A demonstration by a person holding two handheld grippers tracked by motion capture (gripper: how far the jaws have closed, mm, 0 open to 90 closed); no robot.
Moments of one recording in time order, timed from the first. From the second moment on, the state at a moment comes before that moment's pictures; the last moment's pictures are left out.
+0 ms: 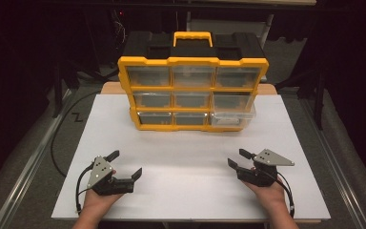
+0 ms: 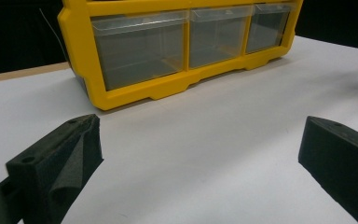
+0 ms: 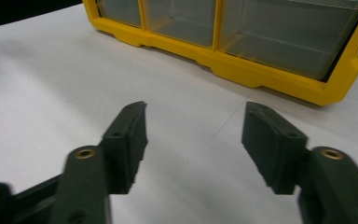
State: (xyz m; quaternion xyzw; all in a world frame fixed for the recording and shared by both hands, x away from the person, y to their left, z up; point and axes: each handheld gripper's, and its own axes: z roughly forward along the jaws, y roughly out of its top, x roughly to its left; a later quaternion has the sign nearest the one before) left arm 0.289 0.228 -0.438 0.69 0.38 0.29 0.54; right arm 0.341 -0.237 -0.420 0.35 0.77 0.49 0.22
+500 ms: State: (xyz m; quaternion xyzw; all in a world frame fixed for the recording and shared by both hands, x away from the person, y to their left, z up) left arm 0.294 0.226 -0.442 0.70 0.38 0.28 0.53; right arm 0.340 -0.236 -0.420 0.34 0.76 0.51 0.23
